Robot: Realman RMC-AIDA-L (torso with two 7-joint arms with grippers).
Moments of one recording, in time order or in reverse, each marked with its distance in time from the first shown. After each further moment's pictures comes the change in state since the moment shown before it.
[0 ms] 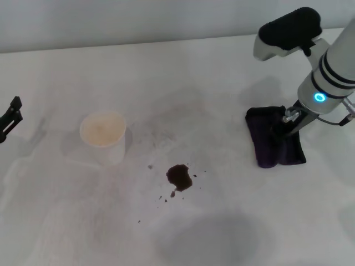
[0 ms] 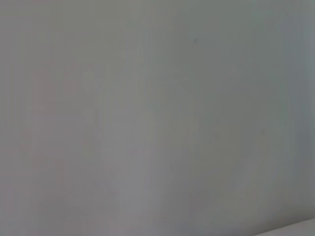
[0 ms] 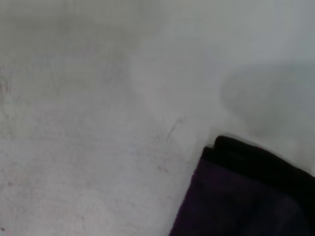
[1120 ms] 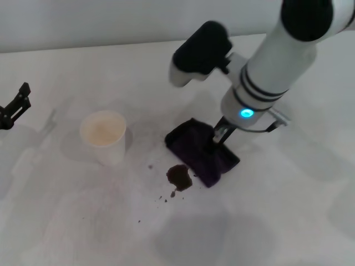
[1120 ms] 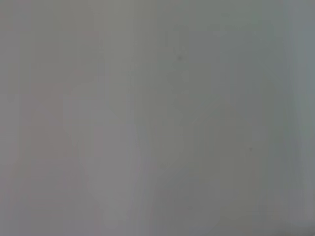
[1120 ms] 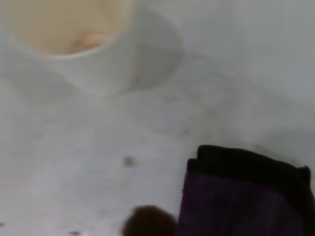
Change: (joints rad) left arm -0.042 0.000 0.003 0.006 0.007 -0.004 0.000; right arm 0.144 0.009 -0.374 -0.046 0.320 -0.152 -0.072
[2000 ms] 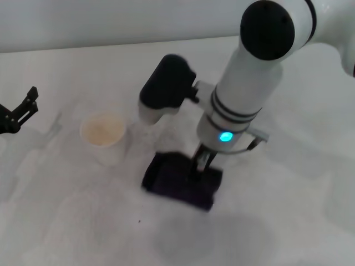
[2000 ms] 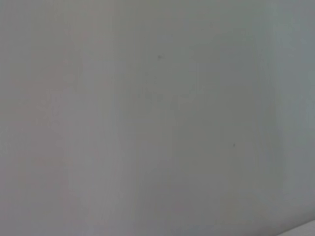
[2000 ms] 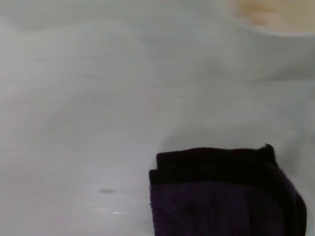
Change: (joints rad) left arm -0.002 -0.001 -0.002 -0.001 0.041 -0.008 0.017; right arm 0.096 -0.003 -0.221 -0.052 0.213 -0.016 -0.057
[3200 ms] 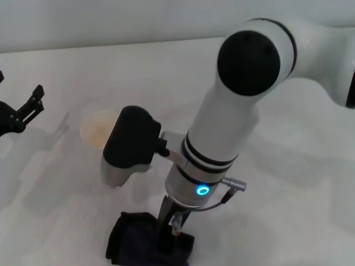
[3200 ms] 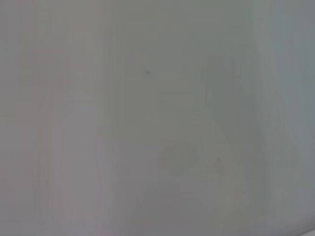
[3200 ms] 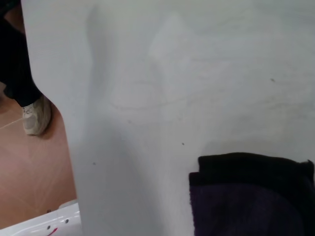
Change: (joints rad) left arm 0.003 -0.006 0.004 -0.006 0.004 -0.055 -0.001; right arm -0.001 0.005 -0.202 0.125 0.302 0.002 -0.068
